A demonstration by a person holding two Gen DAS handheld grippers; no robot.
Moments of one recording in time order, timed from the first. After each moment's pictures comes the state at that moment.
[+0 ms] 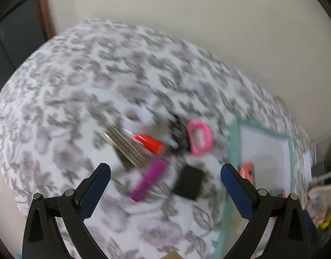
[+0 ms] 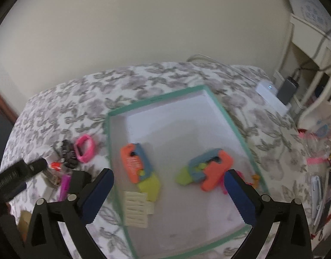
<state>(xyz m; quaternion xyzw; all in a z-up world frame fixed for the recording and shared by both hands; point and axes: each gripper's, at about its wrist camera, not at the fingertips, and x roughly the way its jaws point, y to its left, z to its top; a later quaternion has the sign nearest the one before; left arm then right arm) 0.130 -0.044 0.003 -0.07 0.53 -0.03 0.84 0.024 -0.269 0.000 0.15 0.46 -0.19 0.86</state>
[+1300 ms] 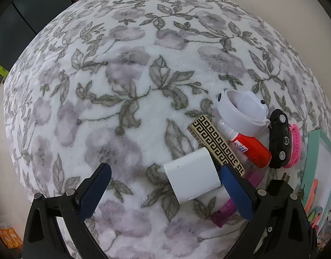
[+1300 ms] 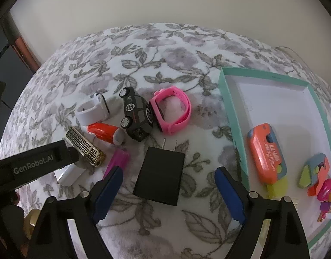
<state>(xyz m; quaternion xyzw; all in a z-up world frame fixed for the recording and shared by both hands) 0.170 0.030 -0.087 -0.06 0.63 0.08 0.77 0.109 -0.134 -0.084 0.09 0.53 -0.07 0.84</state>
